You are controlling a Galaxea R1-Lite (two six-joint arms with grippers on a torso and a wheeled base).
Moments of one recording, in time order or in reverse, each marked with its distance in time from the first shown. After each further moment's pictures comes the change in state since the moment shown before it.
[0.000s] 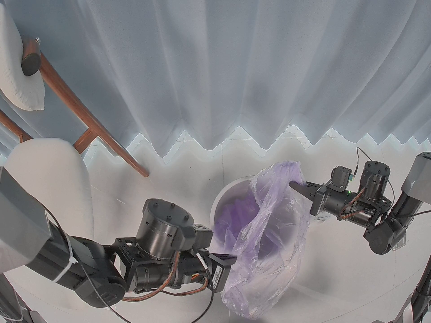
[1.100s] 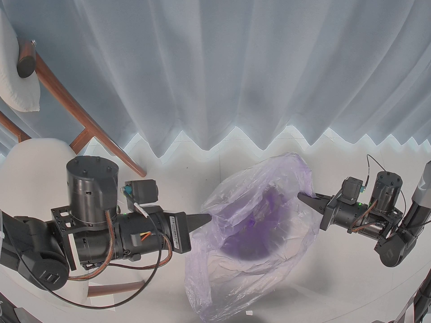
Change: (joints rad) left arm 0.131 -0.250 0.033 -0.032 -0.072 -0.290; right arm 0.001 -0.079 0.174 -0.068 -0.006 -0.040
